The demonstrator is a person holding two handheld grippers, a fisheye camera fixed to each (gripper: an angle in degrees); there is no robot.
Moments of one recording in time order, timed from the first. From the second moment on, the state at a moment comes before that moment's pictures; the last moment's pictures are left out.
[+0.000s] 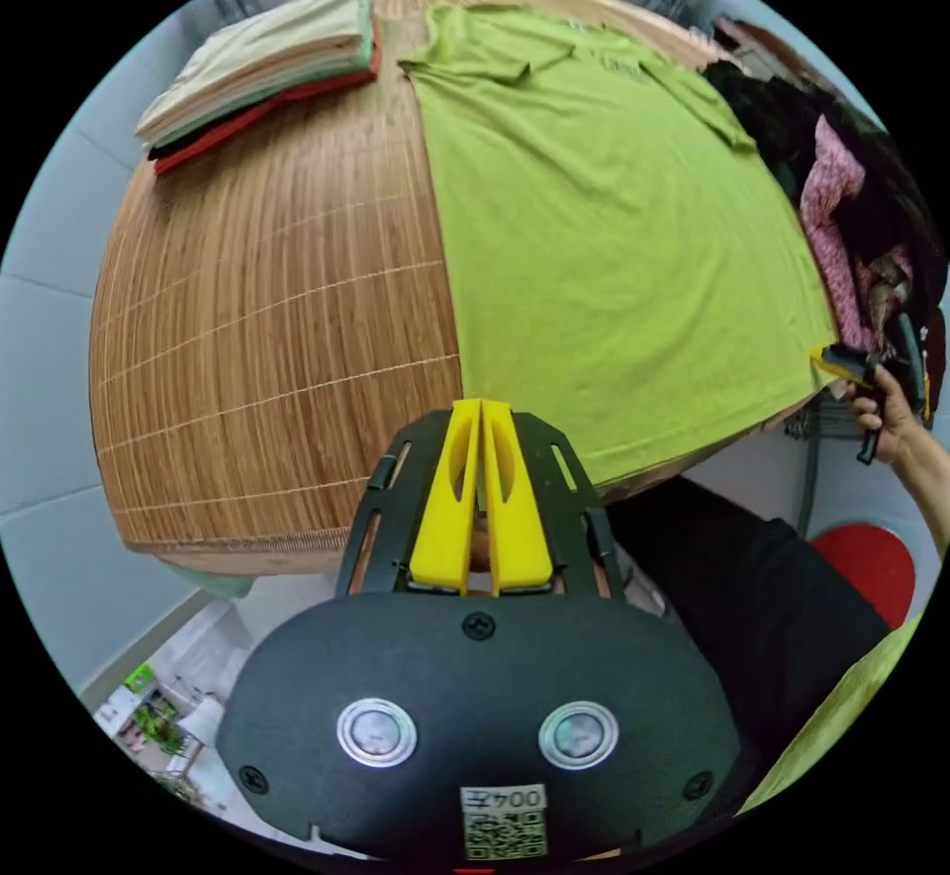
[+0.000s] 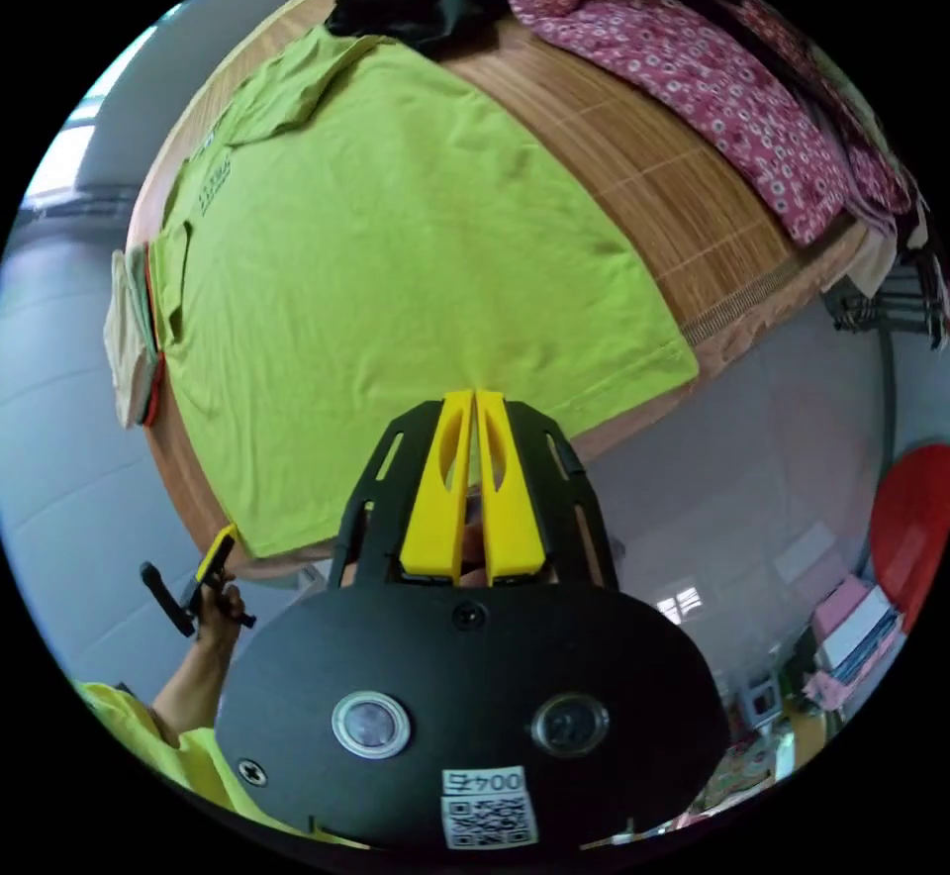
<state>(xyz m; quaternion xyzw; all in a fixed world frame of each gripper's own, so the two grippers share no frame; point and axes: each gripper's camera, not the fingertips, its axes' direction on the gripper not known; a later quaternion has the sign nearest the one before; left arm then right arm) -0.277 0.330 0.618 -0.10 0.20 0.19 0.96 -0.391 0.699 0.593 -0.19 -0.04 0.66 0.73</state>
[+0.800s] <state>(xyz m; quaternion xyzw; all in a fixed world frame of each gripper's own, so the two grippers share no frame) -0.283 0.350 0.688 -0.18 0.34 0.16 0.91 -0.651 0.405 0.605 -0.20 -0.15 0.17 0.95</state>
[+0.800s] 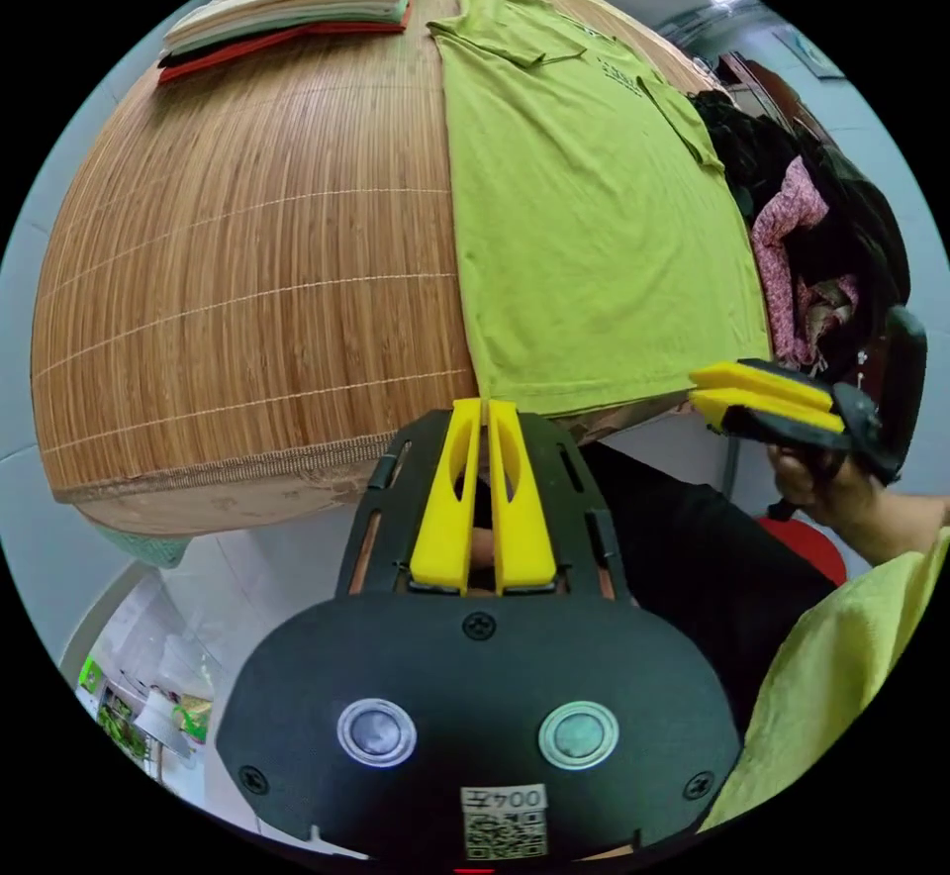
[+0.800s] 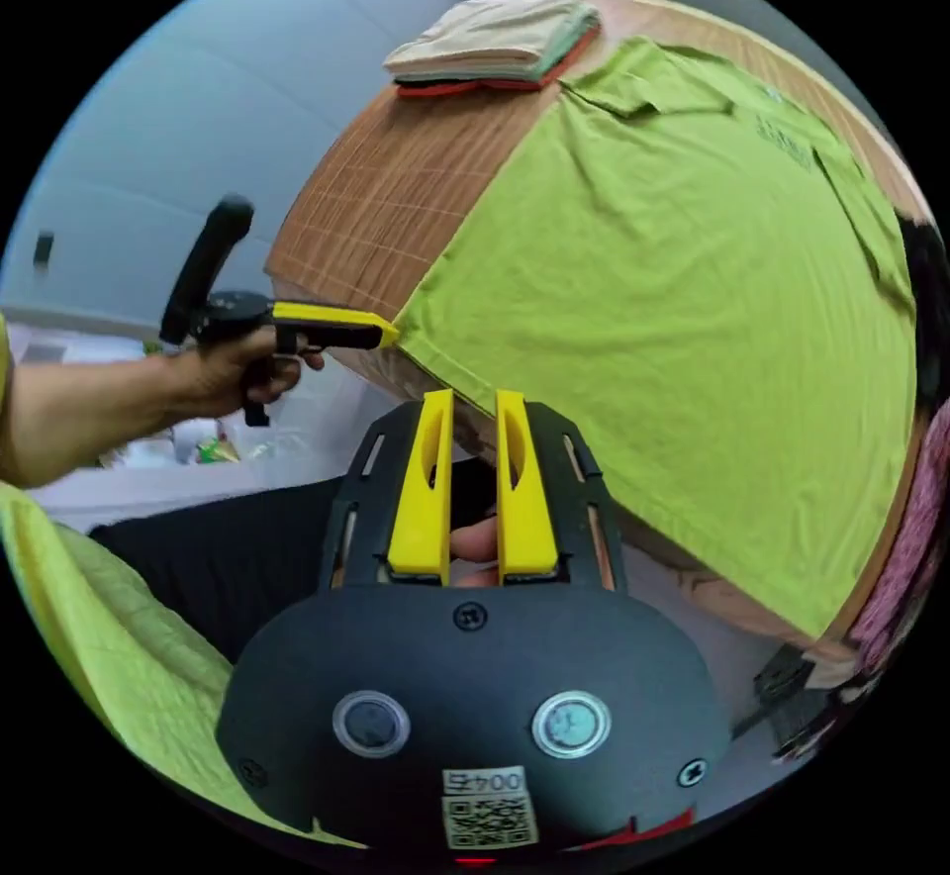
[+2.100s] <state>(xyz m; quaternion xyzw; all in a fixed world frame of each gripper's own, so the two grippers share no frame) -0.235 0.302 0.850 -0.32 0.61 0.03 0.73 -0.829 0.309 0.648 -0.13 0.10 -0.03 0.99</state>
